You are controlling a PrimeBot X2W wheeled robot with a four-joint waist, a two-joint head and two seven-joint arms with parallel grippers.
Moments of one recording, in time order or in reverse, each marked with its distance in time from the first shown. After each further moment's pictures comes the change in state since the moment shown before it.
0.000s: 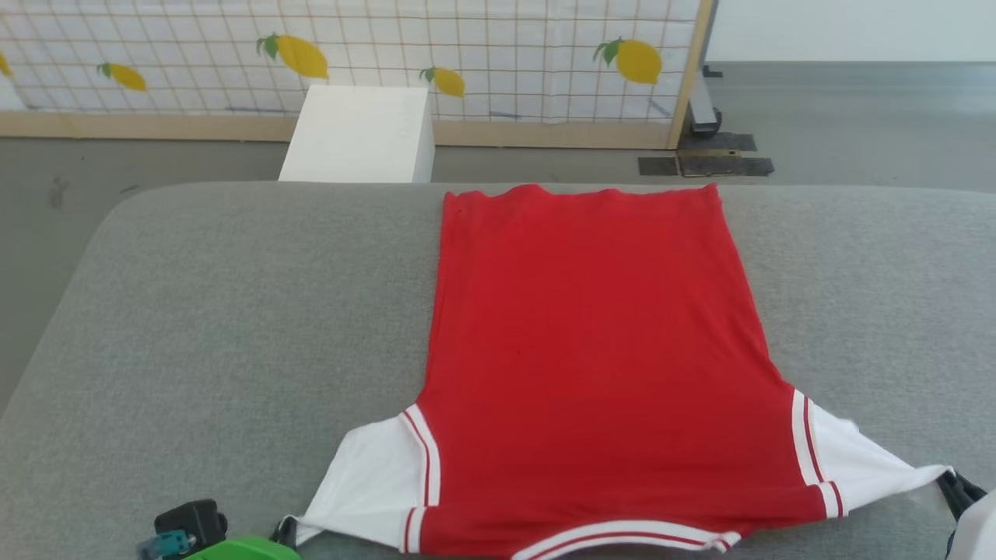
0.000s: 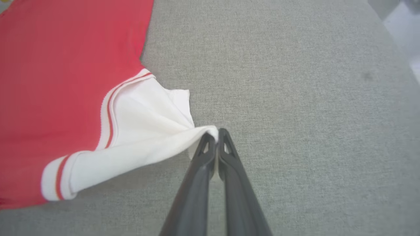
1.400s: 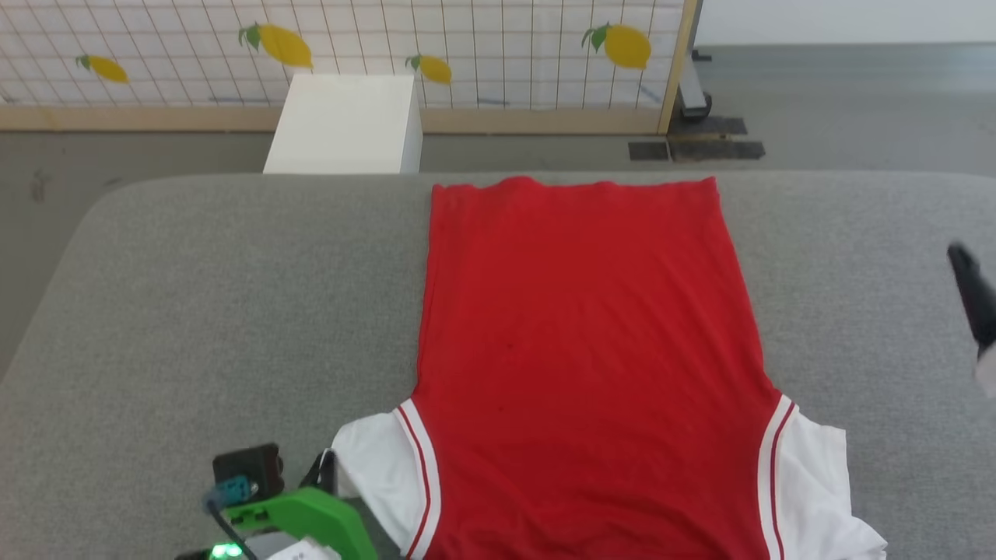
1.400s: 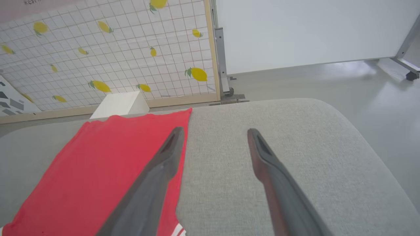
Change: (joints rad) left arm -0.044 0.026 -0.149 -0.165 0.175 0.094 0.007; right arm -0.324 0.020 -0.053 -0.140 0.046 -0.001 0.101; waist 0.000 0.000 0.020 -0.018
